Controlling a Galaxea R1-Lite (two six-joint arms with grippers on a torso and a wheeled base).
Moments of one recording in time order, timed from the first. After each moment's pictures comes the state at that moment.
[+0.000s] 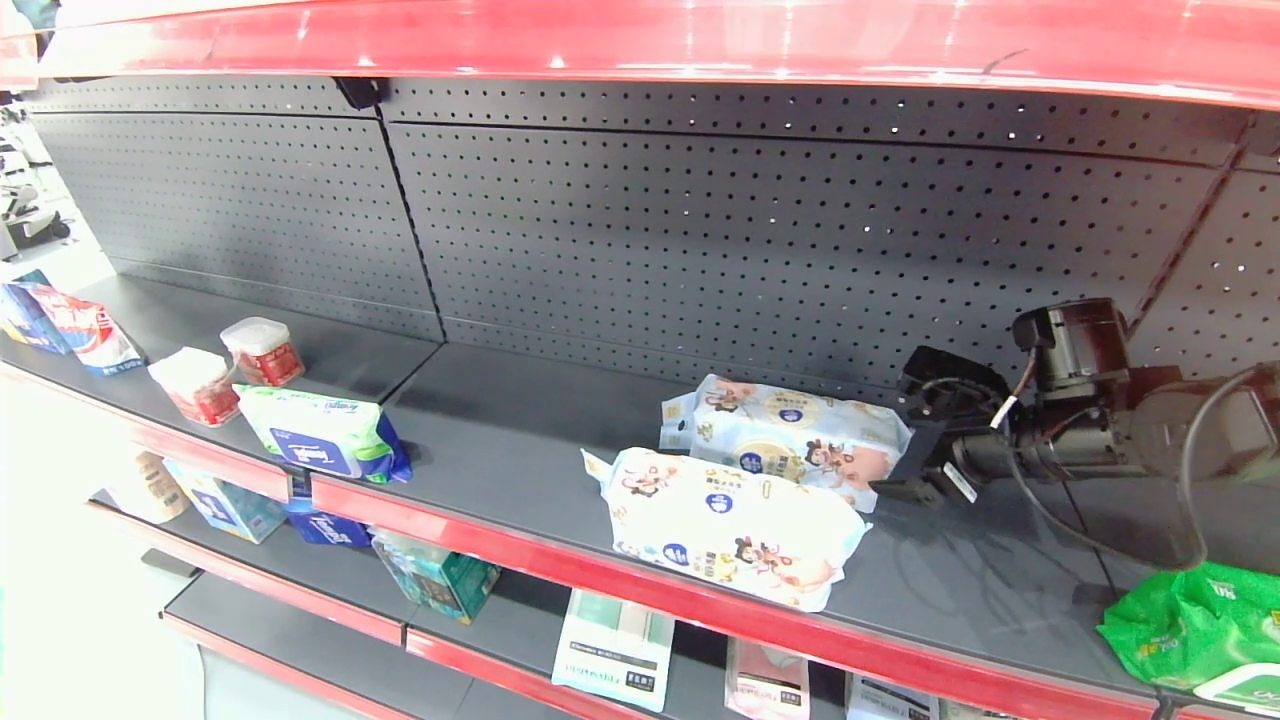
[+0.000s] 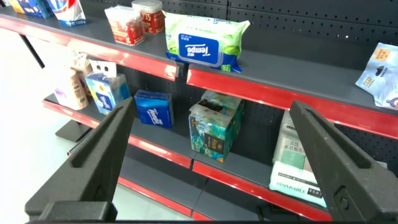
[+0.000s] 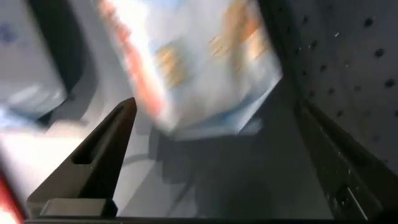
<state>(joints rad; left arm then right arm) 0.18 0.00 0.00 0.00 -0.03 0.00 0.09 1.86 -0.93 -0.18 0.26 -0.75</state>
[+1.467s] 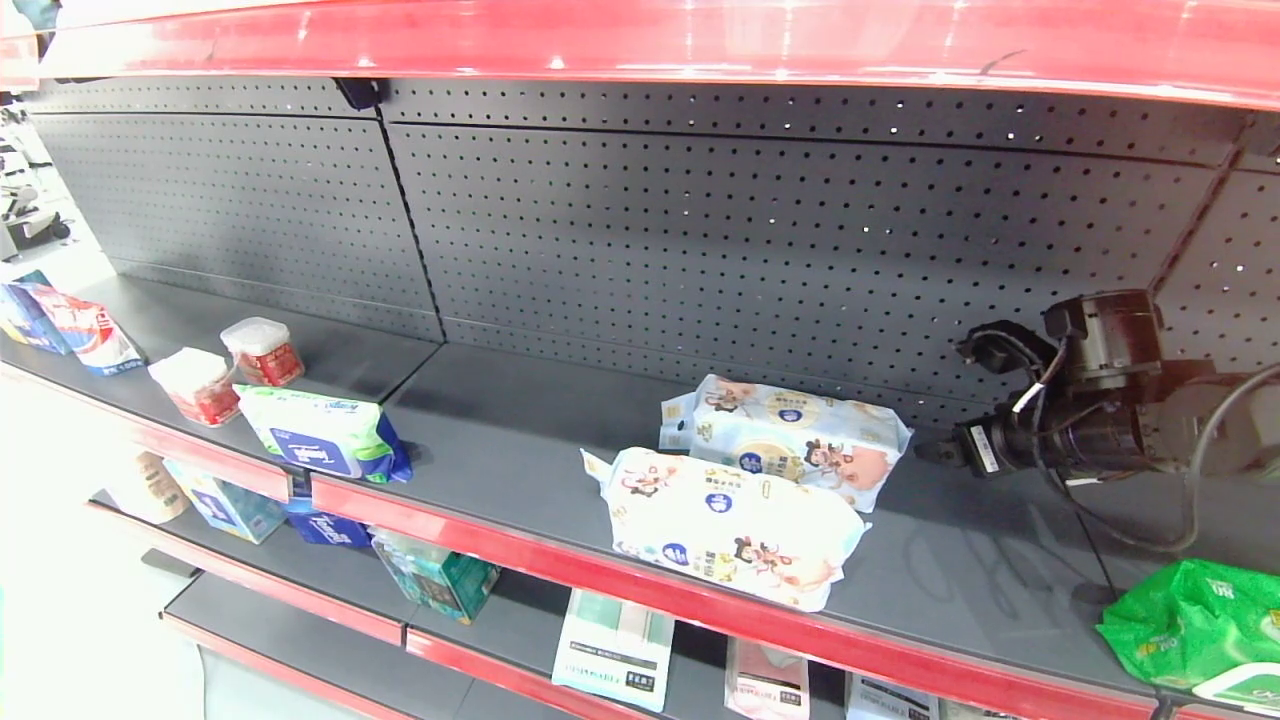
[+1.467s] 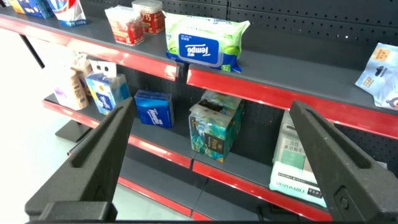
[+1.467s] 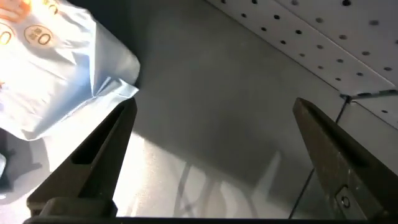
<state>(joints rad) 0.18 0.00 0.00 0.00 -0.03 0.00 0.05 1.84 -0.94 -0.18 -0.04 -0.26</state>
